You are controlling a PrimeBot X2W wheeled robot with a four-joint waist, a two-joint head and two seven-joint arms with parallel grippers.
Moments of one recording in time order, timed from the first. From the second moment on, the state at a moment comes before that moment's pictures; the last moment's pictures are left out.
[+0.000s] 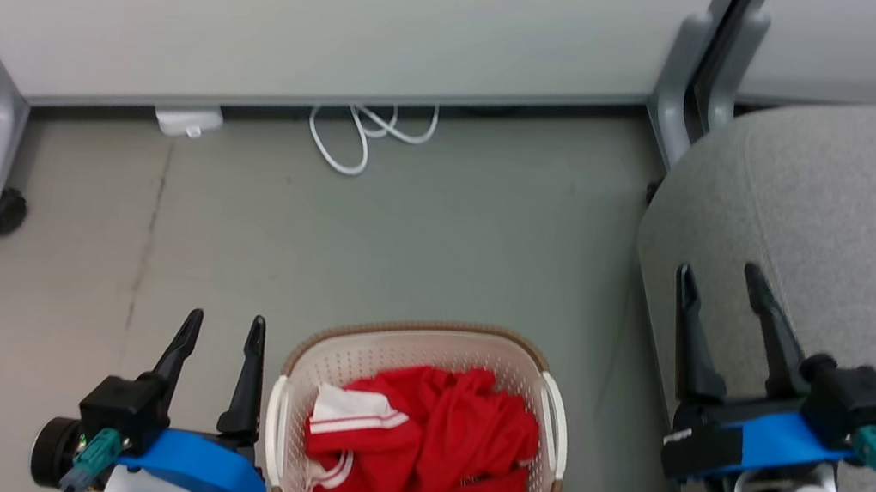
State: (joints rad) left arm -0.08 0.05 -0.15 0.32 -0.26 -0.07 -0.26; right arm -0.25 -0.05 0.04 0.25 0.14 0.13 -0.23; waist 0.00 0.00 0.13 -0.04
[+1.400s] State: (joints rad) left arm -0.71 0.27 -0.62 1.03 -0.08 -0.13 -0.07; right arm -0.52 -0.05 0.25 0.10 0.30 0.13 -0.26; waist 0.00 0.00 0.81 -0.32
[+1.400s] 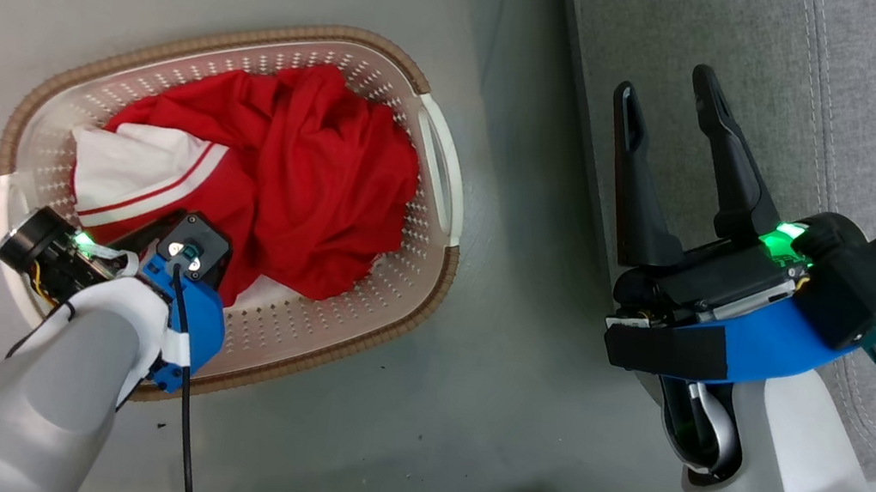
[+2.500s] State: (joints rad) left arm -0.85 0.30 -0.81 1.13 -0.03 -0.10 0.00; right arm -0.52 -0.05 0.27 0.08 0.35 0.13 -0.26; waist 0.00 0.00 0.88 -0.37
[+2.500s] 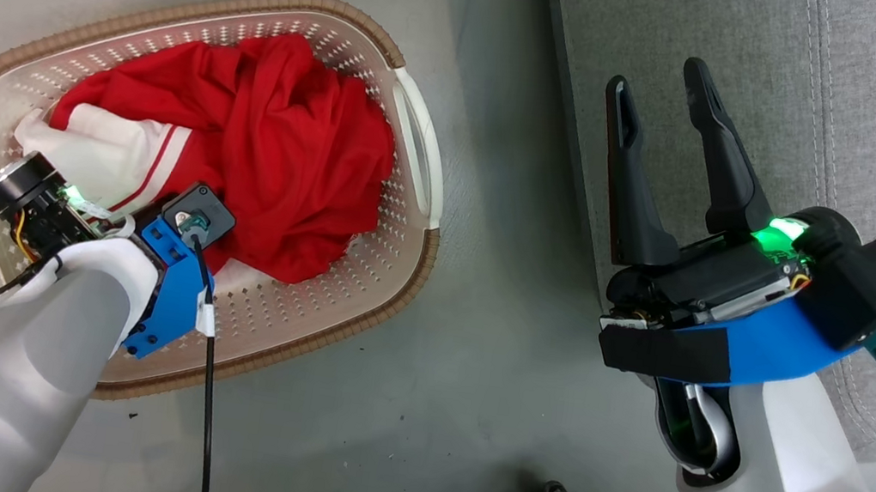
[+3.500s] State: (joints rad) left arm -0.70 0.11 -0.77 1.13 -0.22 -0.11 -0.19; right arm -0.42 -0.05 0.21 0.27 0.22 0.13 -0.26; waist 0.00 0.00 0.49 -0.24
